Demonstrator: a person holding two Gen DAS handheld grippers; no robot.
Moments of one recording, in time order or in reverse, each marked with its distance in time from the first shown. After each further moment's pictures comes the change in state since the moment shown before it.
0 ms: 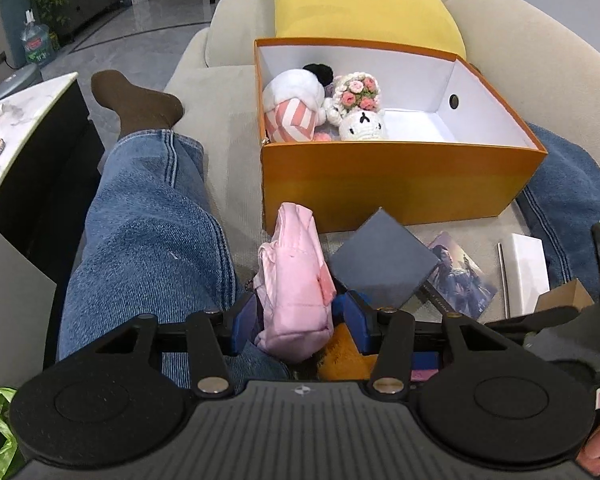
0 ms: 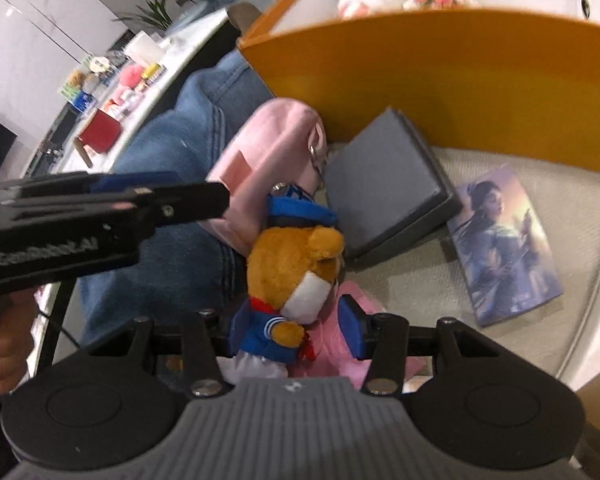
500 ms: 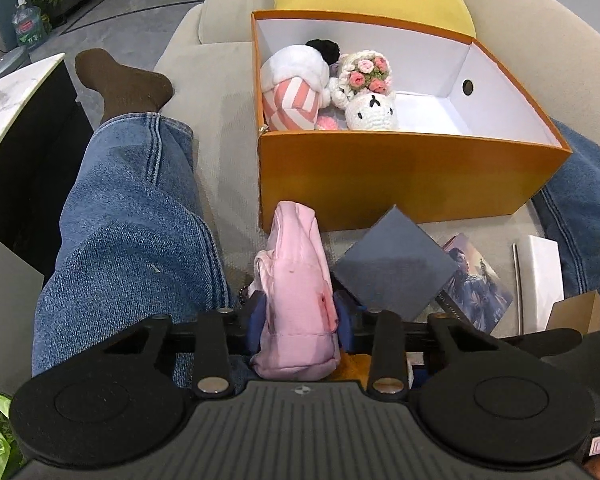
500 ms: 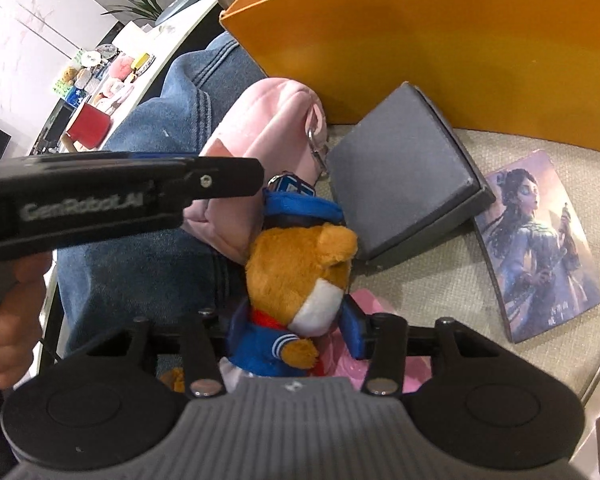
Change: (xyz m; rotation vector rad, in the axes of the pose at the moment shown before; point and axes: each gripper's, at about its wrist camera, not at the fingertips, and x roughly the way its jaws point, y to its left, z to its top) left arm 0.033 0.003 0.014 -0.013 0.061 -0.013; right arm 0.019 0.000 0.002 0.014 0.019 -0.002
